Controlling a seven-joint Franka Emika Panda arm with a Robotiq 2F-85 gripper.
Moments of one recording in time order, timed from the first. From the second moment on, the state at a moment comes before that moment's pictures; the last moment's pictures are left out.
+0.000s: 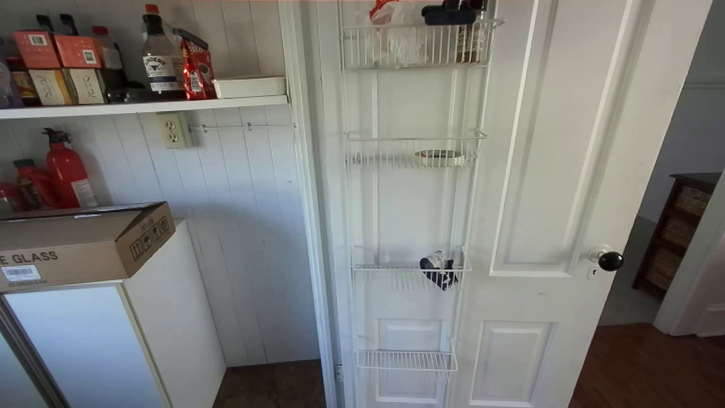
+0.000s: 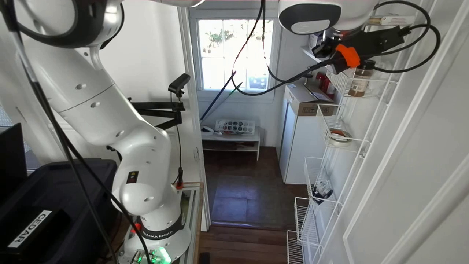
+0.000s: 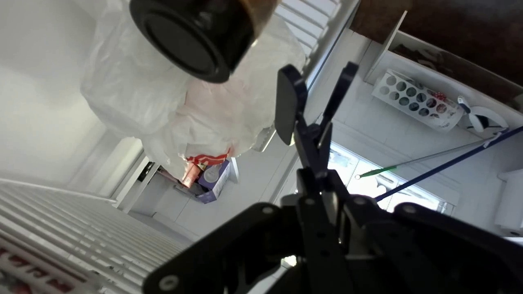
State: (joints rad) arm 0.13 -0.36 0.05 -2.10 1.02 2.21 -1.98
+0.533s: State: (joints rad) arm 0.15 -0.33 0.06 -2.08 1.02 2.24 -1.99
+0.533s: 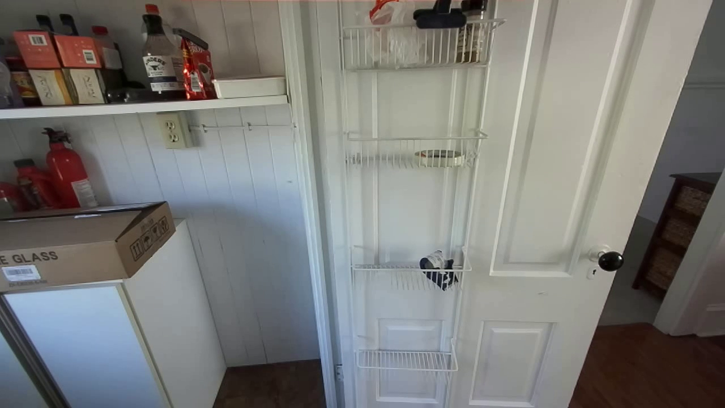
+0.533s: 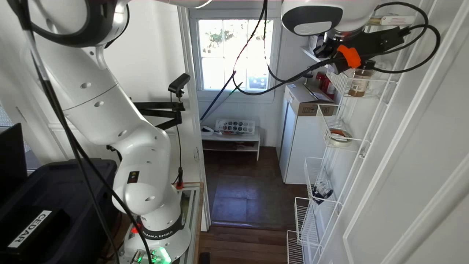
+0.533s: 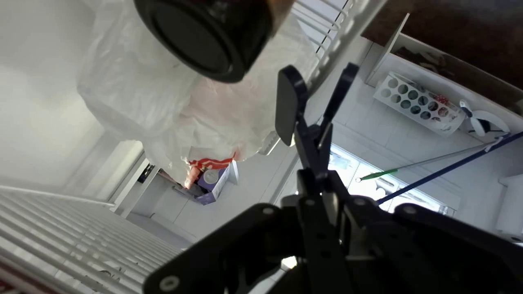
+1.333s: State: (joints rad) arm 0.15 -0.29 0.10 -2.08 1.02 2.33 -1.98
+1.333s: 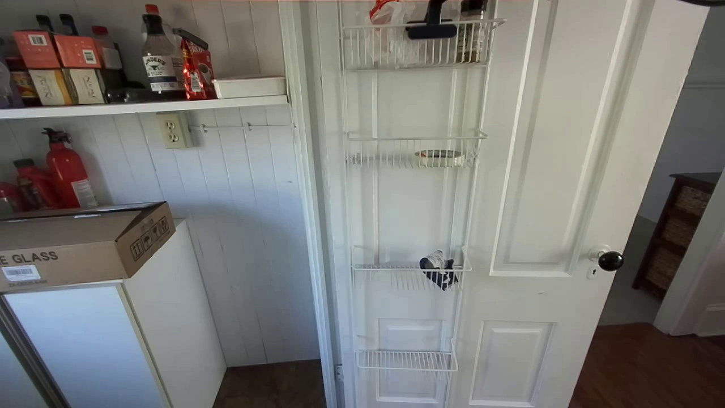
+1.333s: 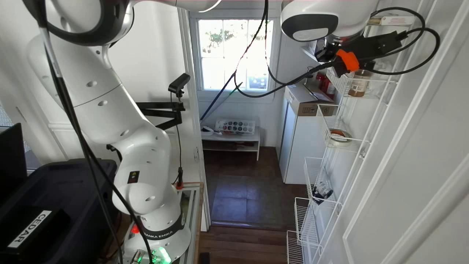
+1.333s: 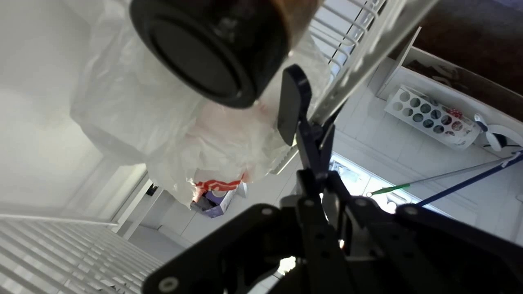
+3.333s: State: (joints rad) arm 0.14 -0.61 0.05 -2.33 0.97 2.34 -1.58
